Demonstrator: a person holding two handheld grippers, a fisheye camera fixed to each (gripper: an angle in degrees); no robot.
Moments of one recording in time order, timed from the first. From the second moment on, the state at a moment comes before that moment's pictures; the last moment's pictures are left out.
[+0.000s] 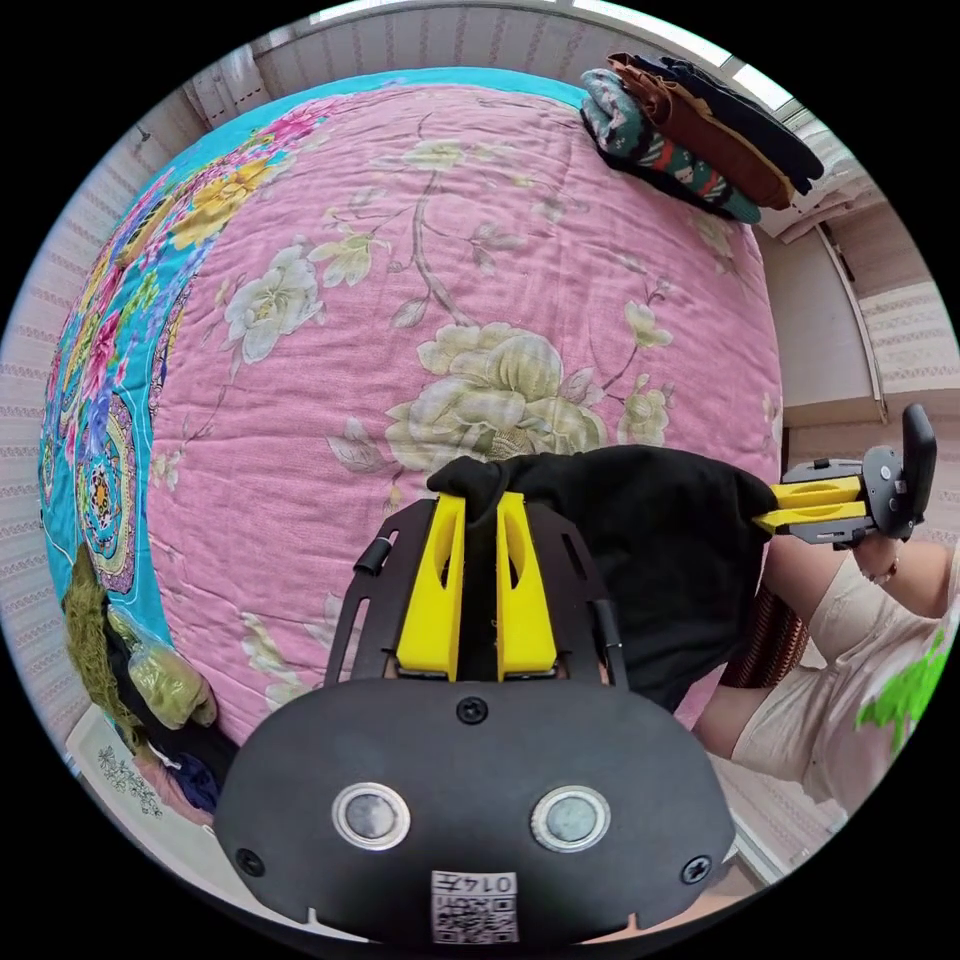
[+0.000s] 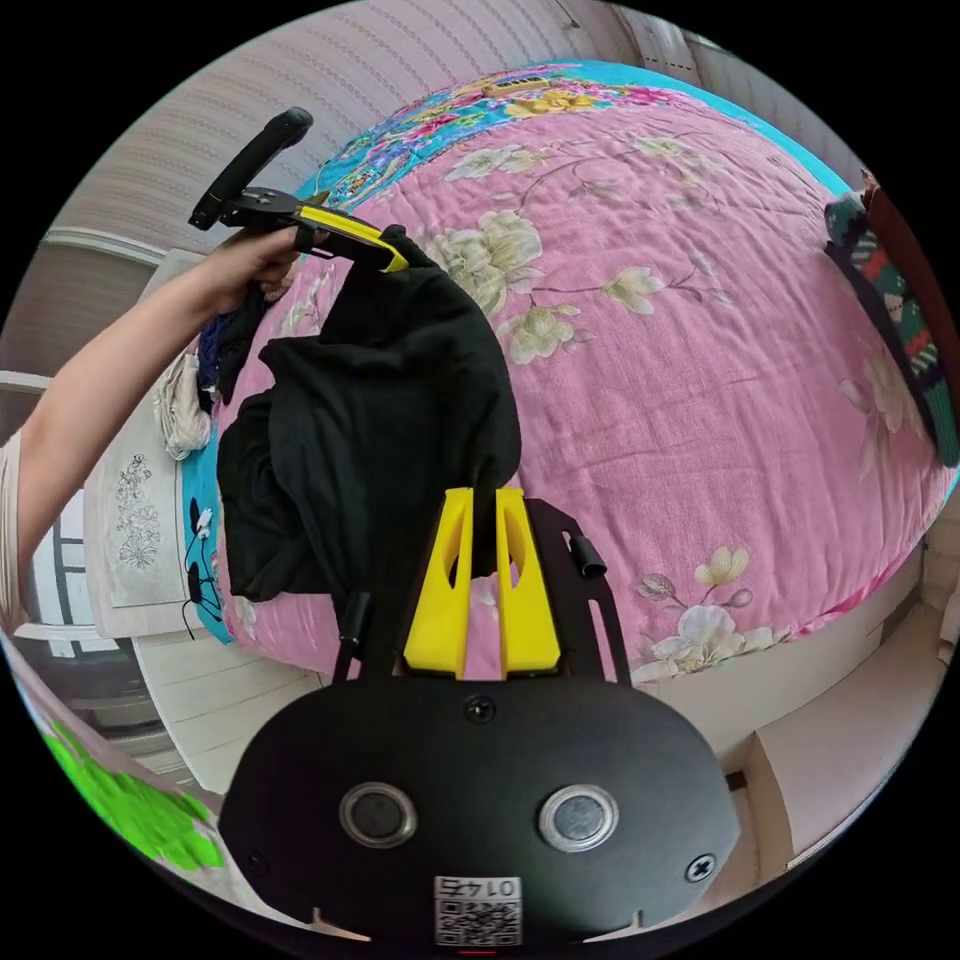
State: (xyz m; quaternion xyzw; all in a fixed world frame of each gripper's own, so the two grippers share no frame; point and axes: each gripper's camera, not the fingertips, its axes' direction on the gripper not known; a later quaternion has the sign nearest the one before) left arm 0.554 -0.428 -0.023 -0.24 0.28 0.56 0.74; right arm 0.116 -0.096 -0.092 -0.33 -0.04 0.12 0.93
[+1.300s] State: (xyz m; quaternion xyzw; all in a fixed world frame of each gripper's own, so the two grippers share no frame) left arm -0.123 -0.214 -0.198 -0.18 0.21 0.19 0.94; right arm -0.379 -0.157 -0.075 -0.41 -0.27 -0.28 0.83
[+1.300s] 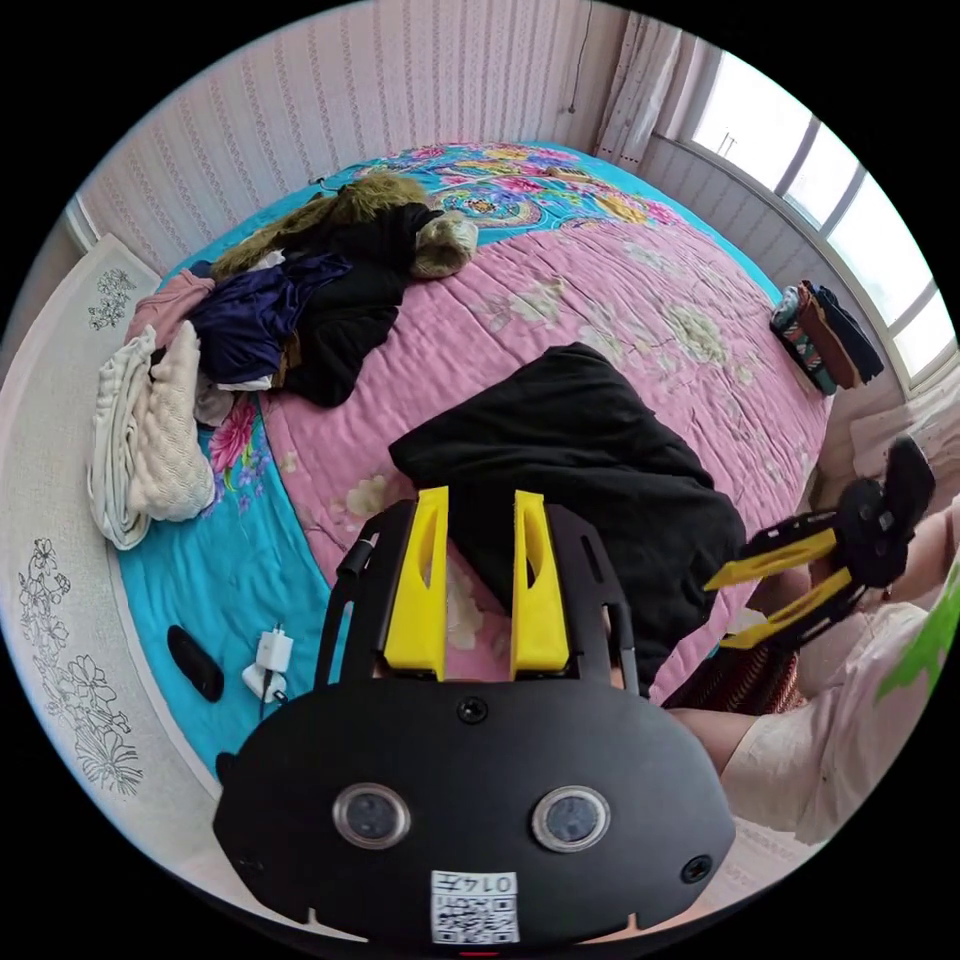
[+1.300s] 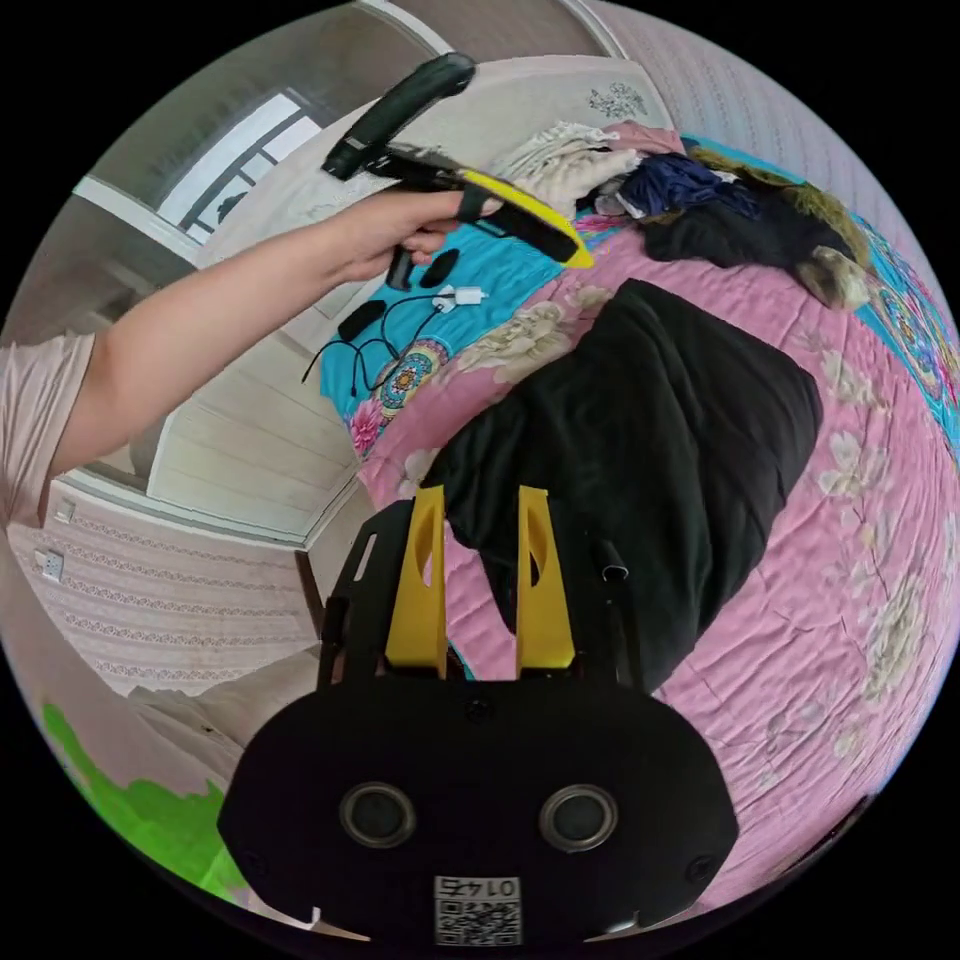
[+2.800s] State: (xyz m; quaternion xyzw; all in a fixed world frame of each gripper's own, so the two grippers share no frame) left arm -0.283 0.159 -0.159 -0.27 0.36 -0.53 0.72; right arm -0.618 -0.473 0.251 -0.62 -0.23 -0.50 0.56
